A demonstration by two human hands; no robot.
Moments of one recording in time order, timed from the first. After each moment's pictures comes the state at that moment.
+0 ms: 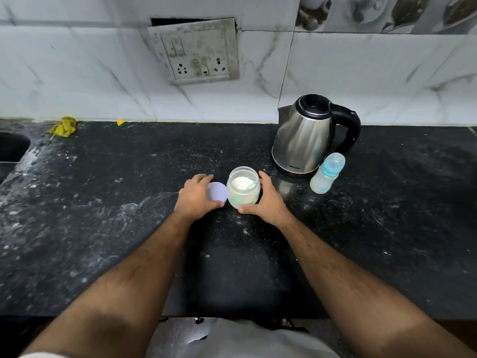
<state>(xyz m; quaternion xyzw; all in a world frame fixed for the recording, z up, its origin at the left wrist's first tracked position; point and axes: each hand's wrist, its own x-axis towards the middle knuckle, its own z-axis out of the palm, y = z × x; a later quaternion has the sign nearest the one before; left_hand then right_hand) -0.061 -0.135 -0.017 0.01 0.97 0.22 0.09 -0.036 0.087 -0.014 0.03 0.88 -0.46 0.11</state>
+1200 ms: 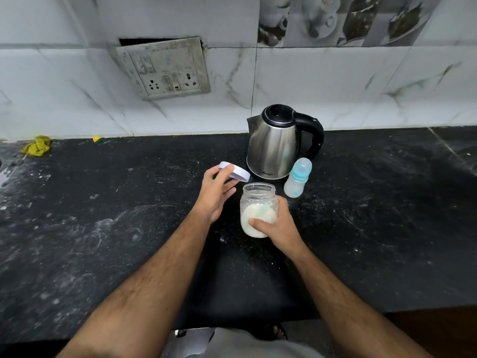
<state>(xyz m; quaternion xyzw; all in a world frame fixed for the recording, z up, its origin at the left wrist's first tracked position) -0.058 -0.013 0.040 -0.10 0.58 0.80 0.15 0.032 0.152 0.001 0.10 0.79 -0.61 0.02</state>
